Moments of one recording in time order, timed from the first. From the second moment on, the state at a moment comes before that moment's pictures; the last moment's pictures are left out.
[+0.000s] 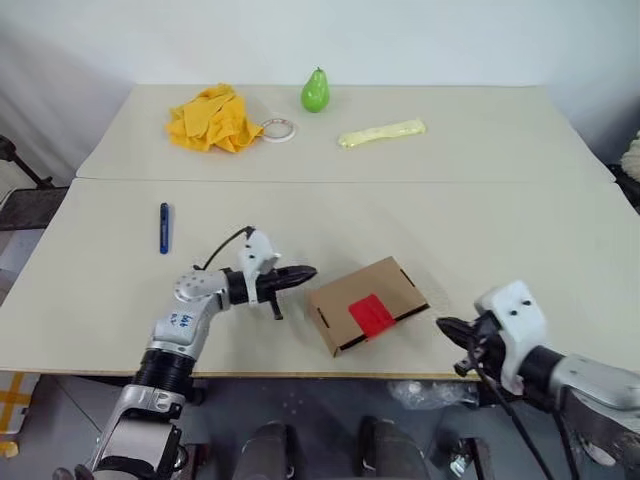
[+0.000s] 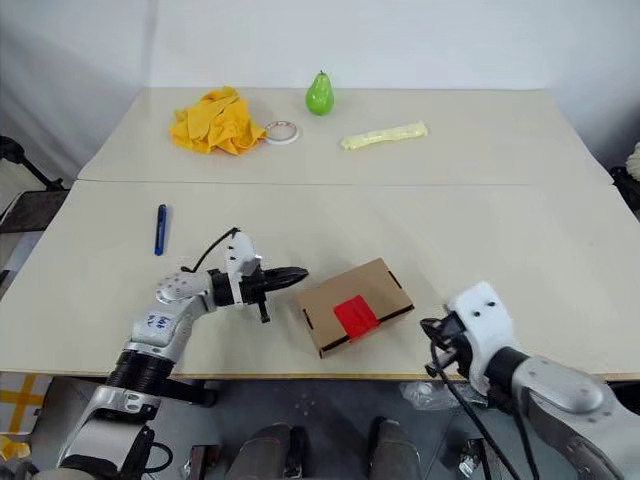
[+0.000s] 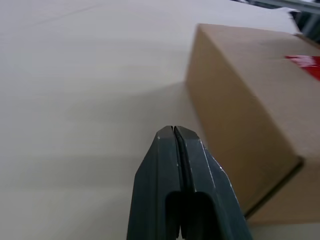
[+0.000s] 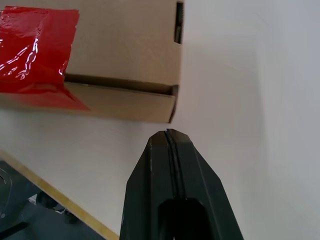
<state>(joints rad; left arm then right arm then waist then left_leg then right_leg) -0.50 0.39 -0.14 0.26 -0.28 0.17 -1.00 0.06 -0.67 -0.29 -0.93 0.73 1.22 0.27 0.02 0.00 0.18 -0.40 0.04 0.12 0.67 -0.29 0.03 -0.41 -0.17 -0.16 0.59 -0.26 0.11</state>
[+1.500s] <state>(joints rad) -0.77 0.14 -0.09 0.75 -0.16 -0.16 -0.77 0.05 -0.78 -0.48 -1.02 0.68 1.59 0.32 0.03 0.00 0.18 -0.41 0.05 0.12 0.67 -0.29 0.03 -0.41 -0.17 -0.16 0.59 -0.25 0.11</state>
